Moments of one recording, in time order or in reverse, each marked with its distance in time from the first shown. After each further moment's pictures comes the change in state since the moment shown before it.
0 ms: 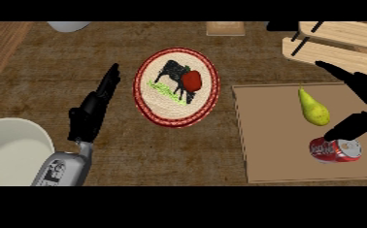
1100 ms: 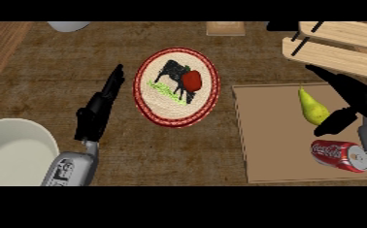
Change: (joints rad) left arm -0.002 -0.085 0.063 0.029 -0.086 -0.051 -0.020; right arm -0.067 0.092 -0.030 0.231 0.231 -0.053 -0.153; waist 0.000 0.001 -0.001
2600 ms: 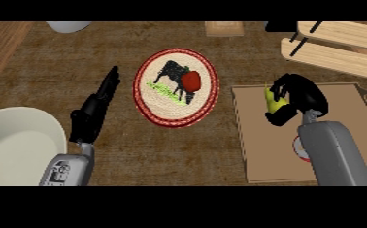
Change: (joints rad) left arm 0.020 -0.021 0.062 -0.005 -0.035 -0.058 -0.012; right arm -0.044 0.292 0.037 -0.007 0.235 -0.199 0.235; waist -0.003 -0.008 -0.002
